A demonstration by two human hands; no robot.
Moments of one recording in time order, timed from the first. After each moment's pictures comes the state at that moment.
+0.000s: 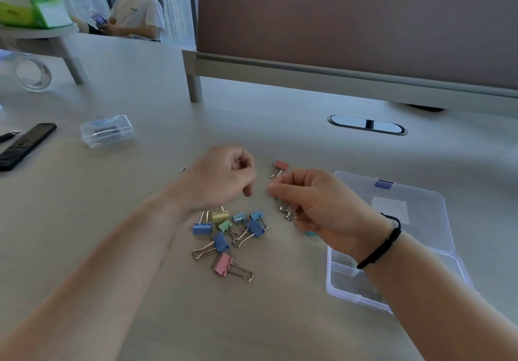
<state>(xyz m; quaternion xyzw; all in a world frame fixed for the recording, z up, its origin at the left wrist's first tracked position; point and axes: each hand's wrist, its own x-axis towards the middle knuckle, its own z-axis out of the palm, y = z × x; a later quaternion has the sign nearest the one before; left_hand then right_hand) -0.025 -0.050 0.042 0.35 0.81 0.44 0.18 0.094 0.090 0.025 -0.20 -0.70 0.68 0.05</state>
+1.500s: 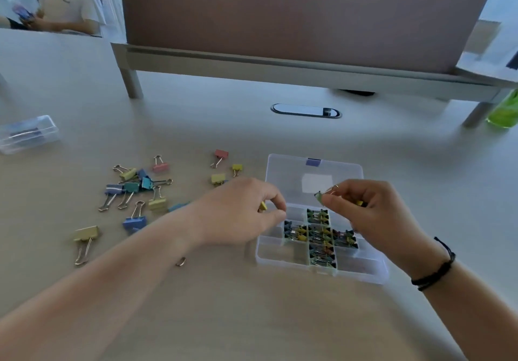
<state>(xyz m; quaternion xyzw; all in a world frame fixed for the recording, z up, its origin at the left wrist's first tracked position) 0.063 0.011 0.020 0.56 0.77 0.24 0.20 0.239 0.169 0.010 -0.24 -0.84 0.44 0.23</state>
